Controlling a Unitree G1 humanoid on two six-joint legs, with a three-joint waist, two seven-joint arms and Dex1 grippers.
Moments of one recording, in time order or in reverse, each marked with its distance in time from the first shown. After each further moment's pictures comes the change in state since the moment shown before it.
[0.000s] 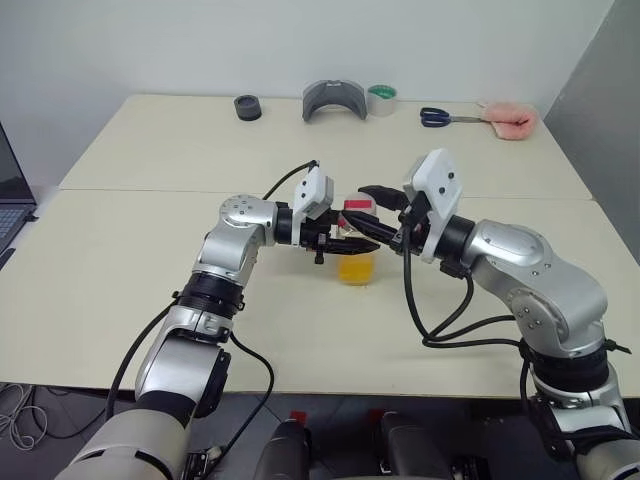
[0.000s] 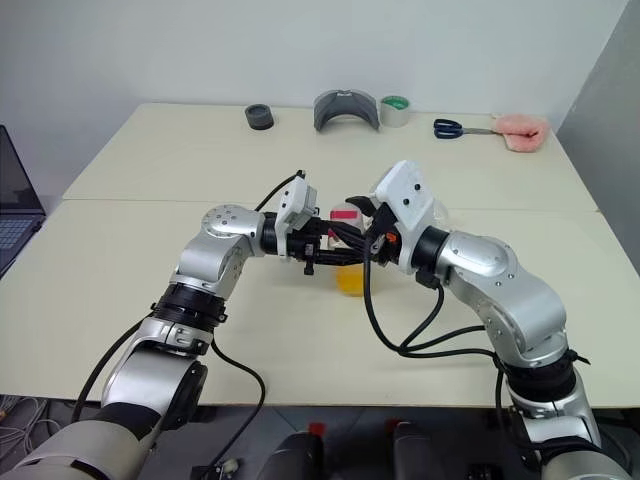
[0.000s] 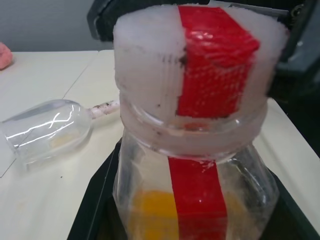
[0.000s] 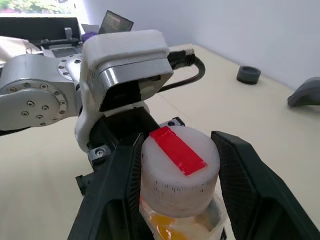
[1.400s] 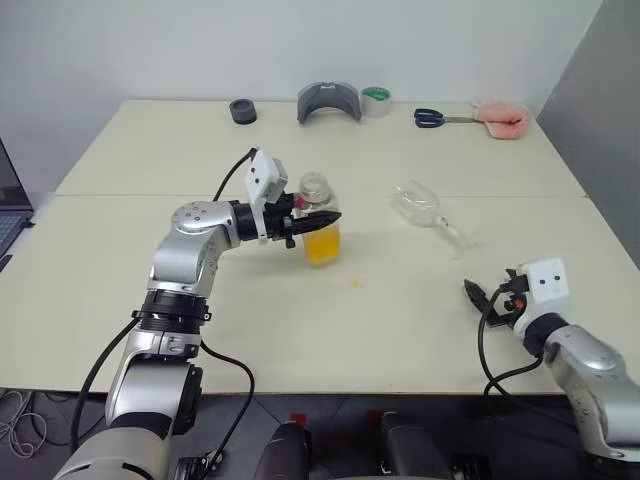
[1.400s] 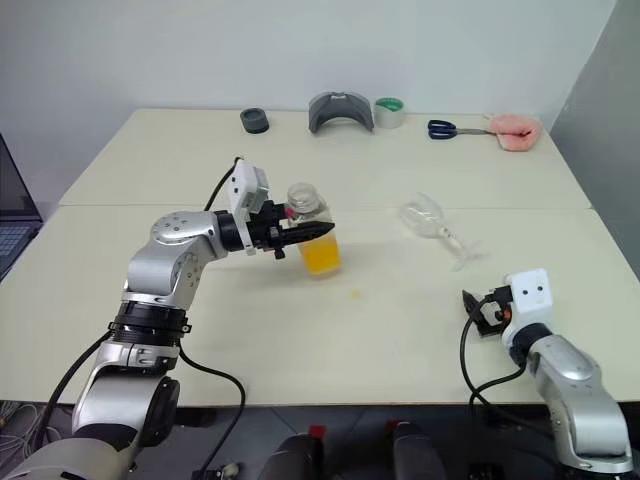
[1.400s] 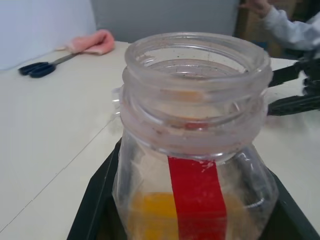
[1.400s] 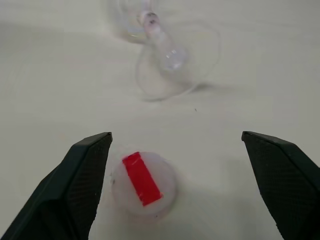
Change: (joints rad) left arm 0.124 0.115 0.173 -0.195 -0.047 0.180 0.314; right arm 0.643 -0.072 -0.384 0.056 -0.127 -0.116 -0.100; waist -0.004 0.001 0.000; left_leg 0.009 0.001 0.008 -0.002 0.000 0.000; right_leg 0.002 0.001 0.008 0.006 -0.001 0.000
